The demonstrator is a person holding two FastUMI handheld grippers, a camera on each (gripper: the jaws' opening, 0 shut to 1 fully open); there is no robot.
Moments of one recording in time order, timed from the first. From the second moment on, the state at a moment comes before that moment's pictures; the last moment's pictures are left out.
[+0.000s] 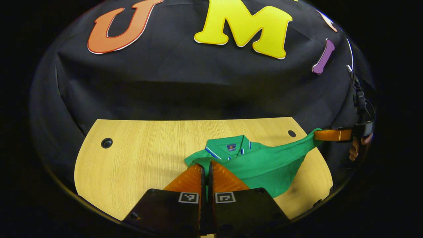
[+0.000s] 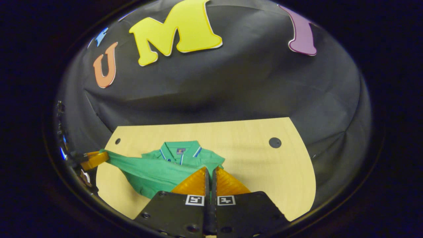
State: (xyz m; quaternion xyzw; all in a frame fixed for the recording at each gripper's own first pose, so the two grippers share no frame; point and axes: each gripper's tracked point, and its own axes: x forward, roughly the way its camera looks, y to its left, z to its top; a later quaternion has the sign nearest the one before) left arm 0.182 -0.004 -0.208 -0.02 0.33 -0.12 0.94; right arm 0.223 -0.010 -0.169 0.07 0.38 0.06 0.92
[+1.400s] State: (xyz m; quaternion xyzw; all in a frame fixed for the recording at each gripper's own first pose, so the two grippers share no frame) left arm 0.261 0.036 -0.302 -0.09 0.35 0.00 0.93; right arm 0.269 -0.012 -0.303 0.00 0.39 0.04 0.92
